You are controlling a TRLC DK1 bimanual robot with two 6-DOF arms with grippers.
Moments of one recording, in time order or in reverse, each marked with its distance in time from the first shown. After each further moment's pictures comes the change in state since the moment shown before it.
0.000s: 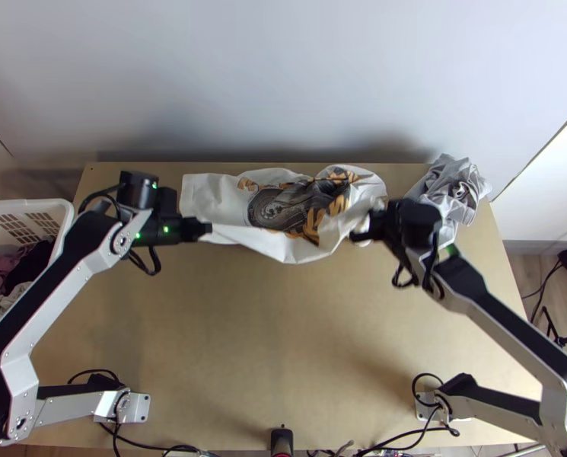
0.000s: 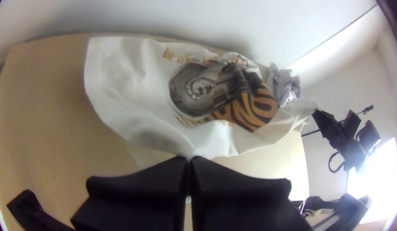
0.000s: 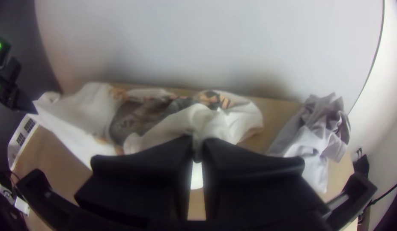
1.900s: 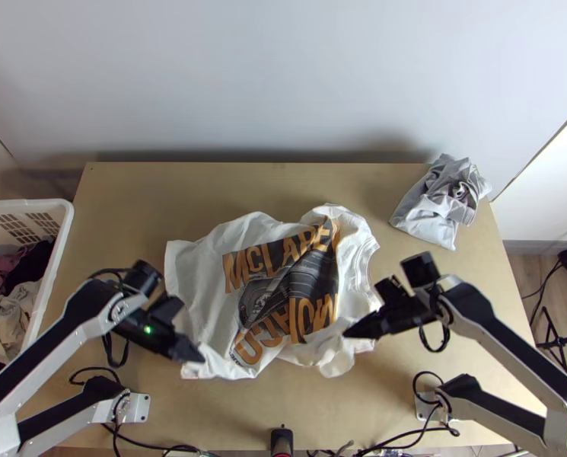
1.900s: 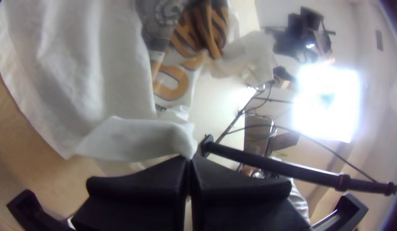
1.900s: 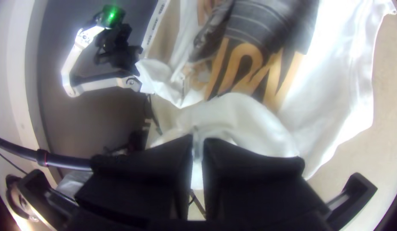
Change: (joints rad) left arm -0.033 -0.276 -0.521 -0.466 0.554 0.381; right arm -0.094 -0.111 -0.240 -0.611 -1.157 -0.088
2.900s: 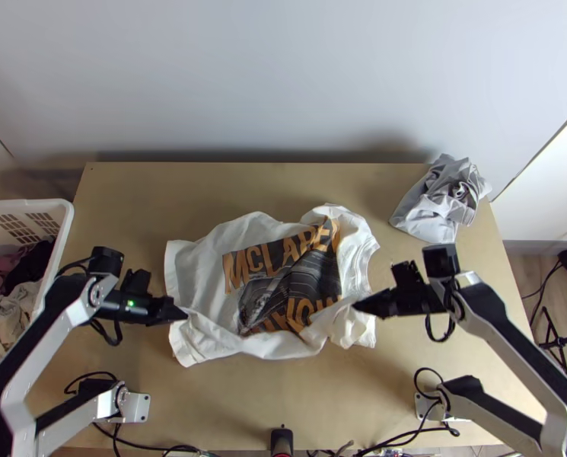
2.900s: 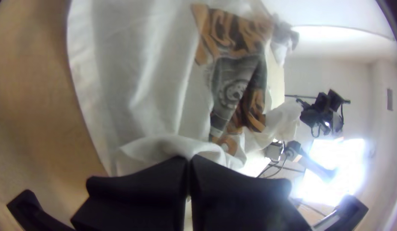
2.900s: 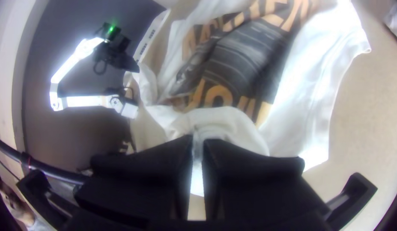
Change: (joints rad) left arm 0.314 0.018 -0.050 0.225 -0.120 -0.125; right arm -0.117 -0.051 -0.024 0.147 0.085 -0.032
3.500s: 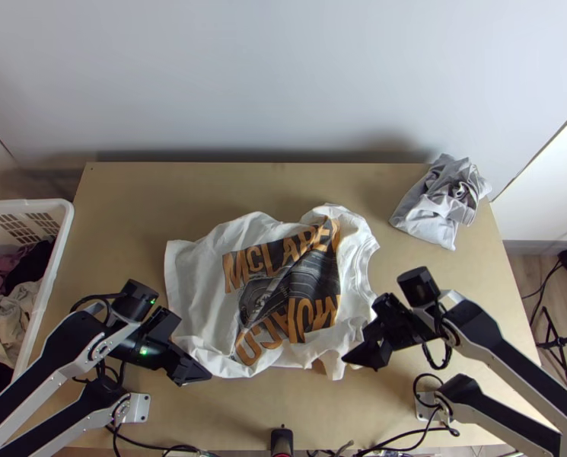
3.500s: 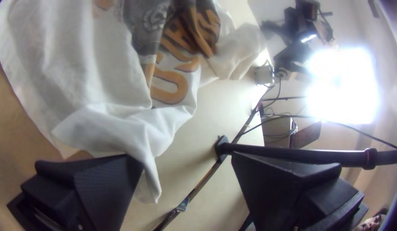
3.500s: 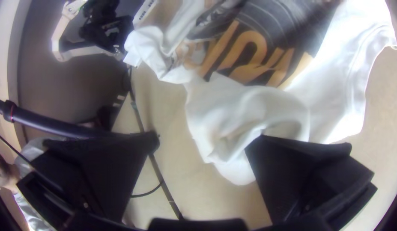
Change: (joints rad) left arm -0.474 -0.272 -0.014 -0.111 -0.021 -0.040; right arm 0.241 -0.081 -0.017 -0.194 0.098 -0.100
